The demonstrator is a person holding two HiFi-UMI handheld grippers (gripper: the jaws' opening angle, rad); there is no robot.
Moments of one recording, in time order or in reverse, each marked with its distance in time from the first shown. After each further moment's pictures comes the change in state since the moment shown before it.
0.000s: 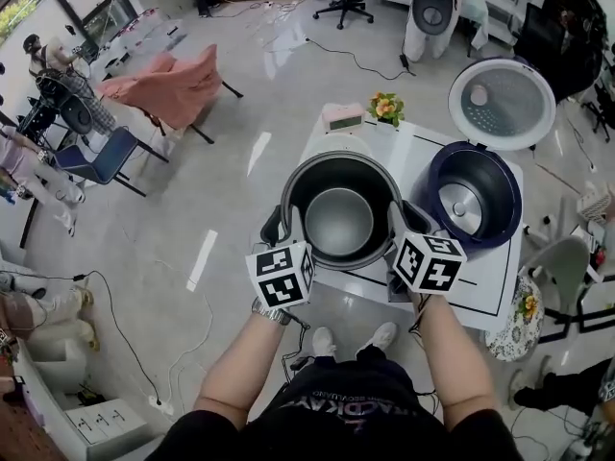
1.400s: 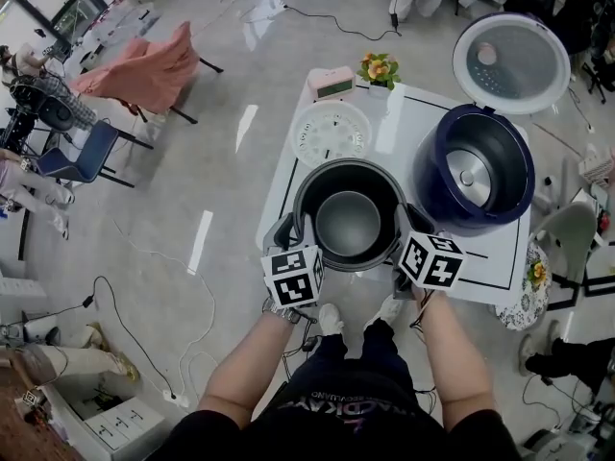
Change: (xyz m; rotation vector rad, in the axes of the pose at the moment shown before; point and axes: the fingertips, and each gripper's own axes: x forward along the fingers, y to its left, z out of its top) left arm 0.041 -0.009 -0.109 0.033 0.203 -0.087; right arm 0.024 -0.050 -0.097 0.102 0.122 -0.113
